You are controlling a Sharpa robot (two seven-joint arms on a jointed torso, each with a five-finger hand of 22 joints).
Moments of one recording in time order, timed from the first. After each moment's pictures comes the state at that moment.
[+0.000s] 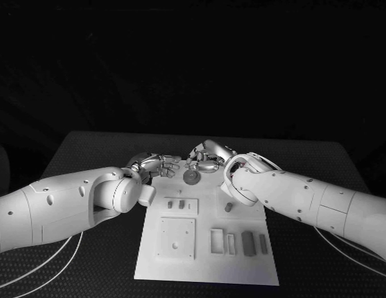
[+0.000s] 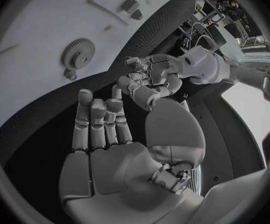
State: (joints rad) left arm 1.23 -0.76 -0.17 1.40 0.02 -0.40 0.13; left_hand 1.06 -0.18 0.55 -0.22 0.05 0.88 0.17 0.24 0.59 1.21 0.11 0.07 0.26 0.96 0.03 0.88 0.34 0.02 0.65 -0.06 0.70 1.27; right arm 1.17 -0.37 -0.06 1.09 -1.11 -0.41 0.02; right_hand 1.03 -0.08 0.78 -0.29 0.15 1.04 0.08 0.33 0.52 1.04 -0.02 1.28 0.84 1.02 -0.10 1.37 0.98 0.26 0.92 0.06 1.00 1.19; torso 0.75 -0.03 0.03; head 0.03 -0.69
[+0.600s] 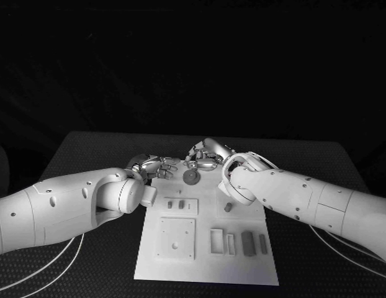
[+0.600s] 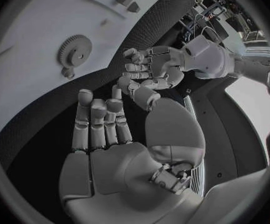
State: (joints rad) left arm 1.23 -0.74 -0.17 1.41 -0.01 -0.52 0.08; left_hand 1.07 -0.21 0.55 -0.21 0.05 0.89 0.15 0.29 0.60 1.25 0.09 0.08 0.25 0.98 0.03 0.87 0.35 0.02 0.67 -0.06 0.70 1.27; right arm 1.17 -0.36 -0.05 1.10 -1.08 -0.43 0.00; right_hand 1.03 -0.08 0.78 -0.29 0.15 1.04 0.08 0.32 0.52 1.04 -0.02 1.28 0.84 1.03 -0.10 1.37 0.98 0.26 0.92 0.06 1.00 1.19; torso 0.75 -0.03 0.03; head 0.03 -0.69
